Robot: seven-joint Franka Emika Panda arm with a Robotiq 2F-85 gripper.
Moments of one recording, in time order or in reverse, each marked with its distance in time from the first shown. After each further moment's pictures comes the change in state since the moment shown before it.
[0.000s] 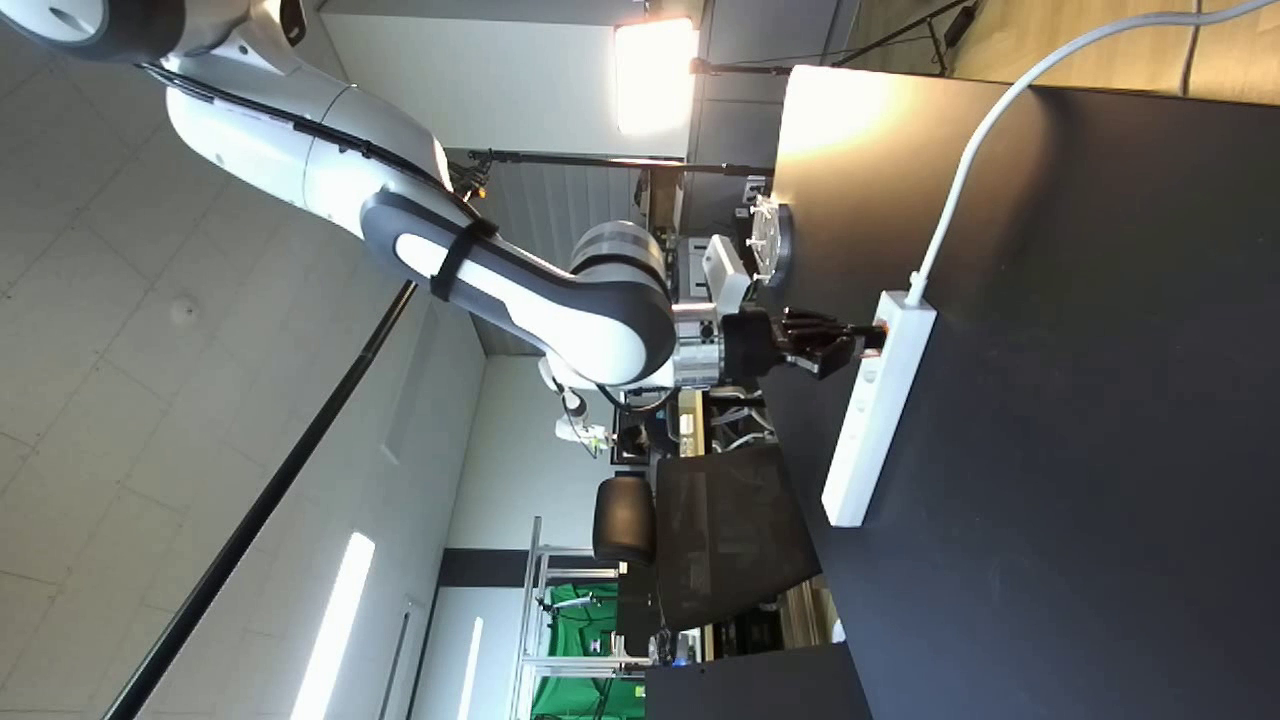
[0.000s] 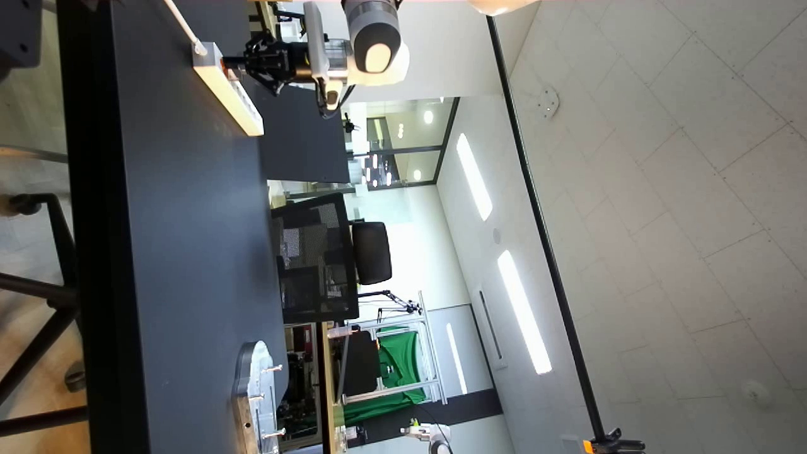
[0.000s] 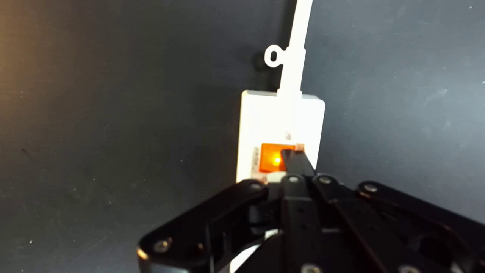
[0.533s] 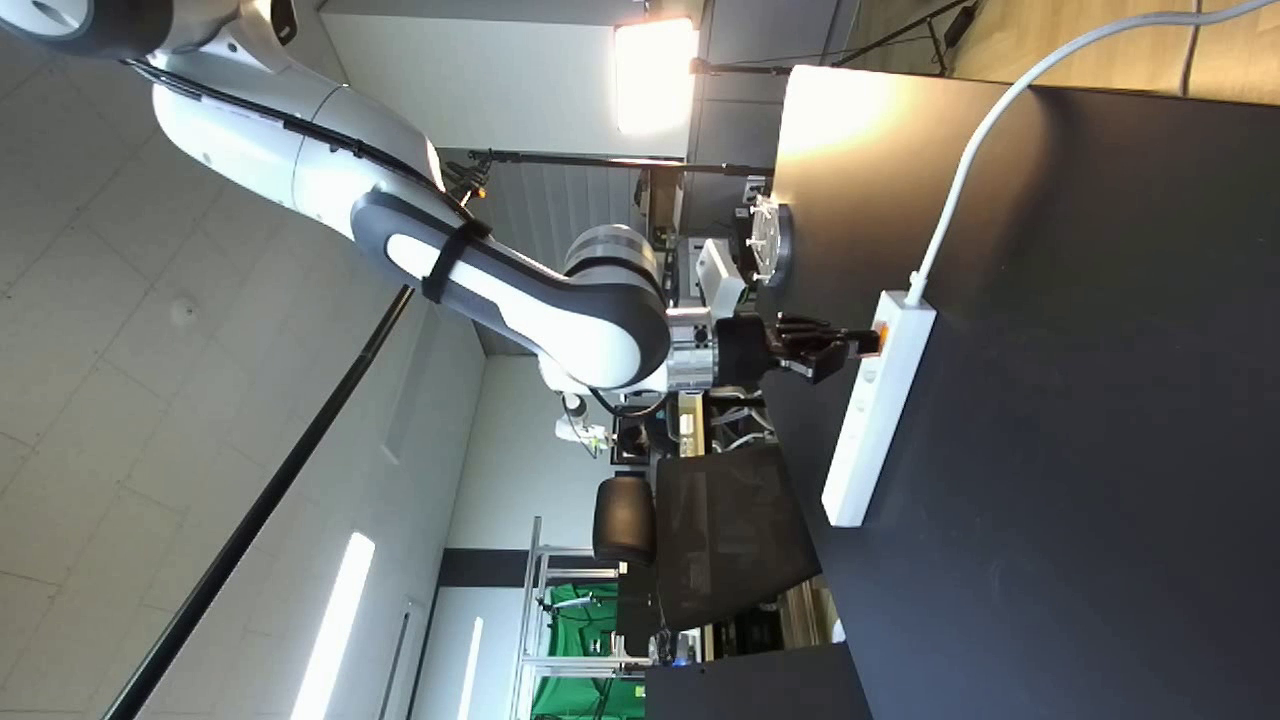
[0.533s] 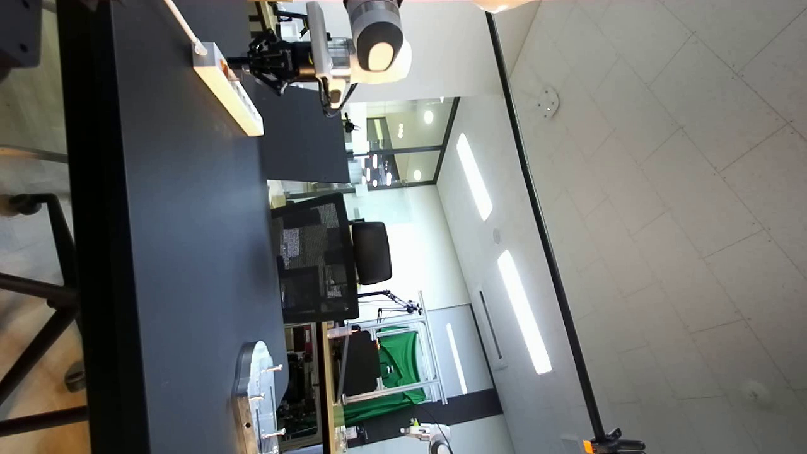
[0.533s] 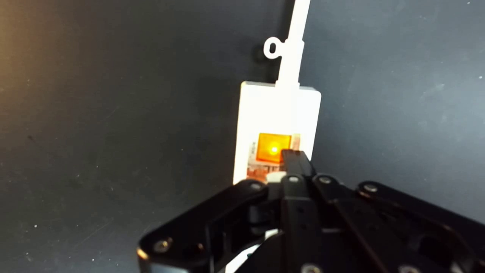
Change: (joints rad) arm 0.027 -0.013 -0.018 0.000 -0.006 0.000 0.003
